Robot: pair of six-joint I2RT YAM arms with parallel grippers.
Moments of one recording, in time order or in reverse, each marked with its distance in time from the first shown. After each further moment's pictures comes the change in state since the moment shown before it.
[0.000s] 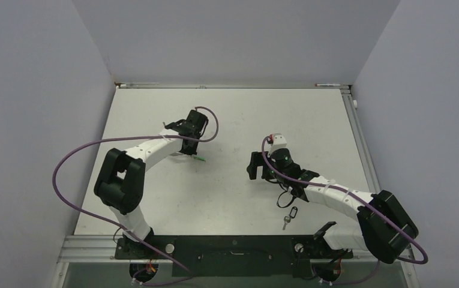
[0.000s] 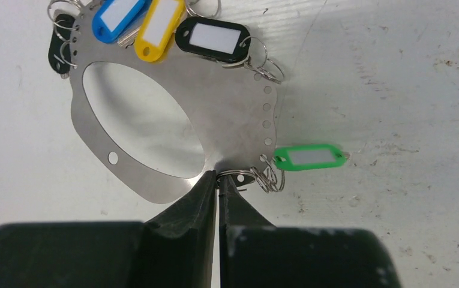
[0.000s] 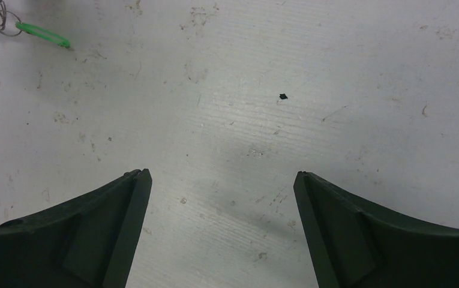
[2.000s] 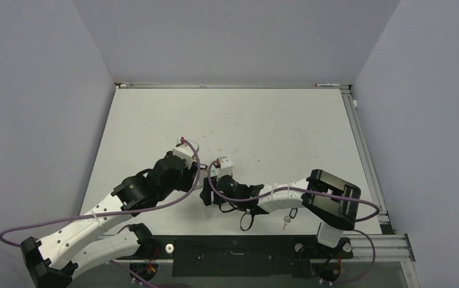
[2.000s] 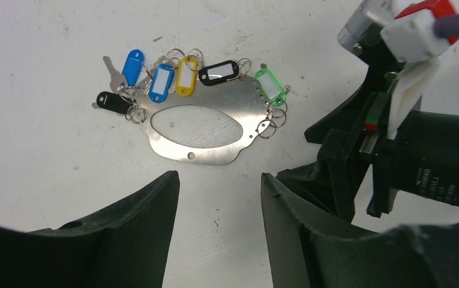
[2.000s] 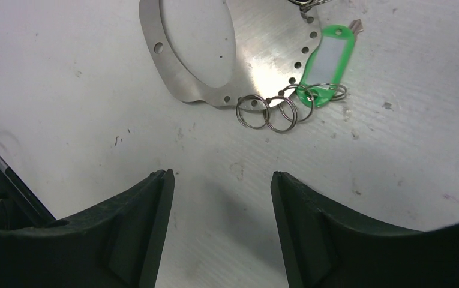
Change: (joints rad) left arm -0.377 -0.911 -0.426 -0.069 -0.022 -0.068; right arm 0.508 0.425 0.214 0.211 0.146 0.280
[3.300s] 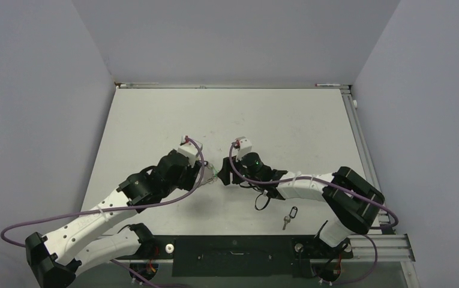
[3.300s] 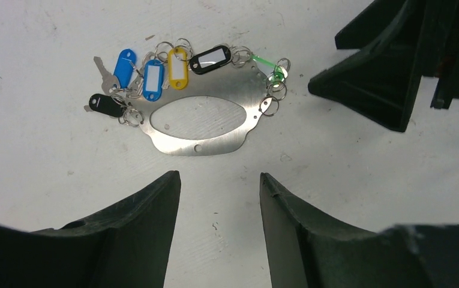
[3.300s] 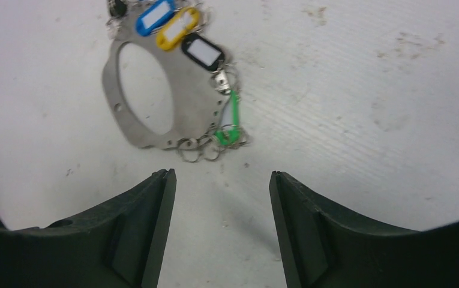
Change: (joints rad) left arm 0.023 0.047 0.000 0.030 0.029 0.022; right arm -0.298 -0.106 -0.070 0.052 -0.182 -0.232
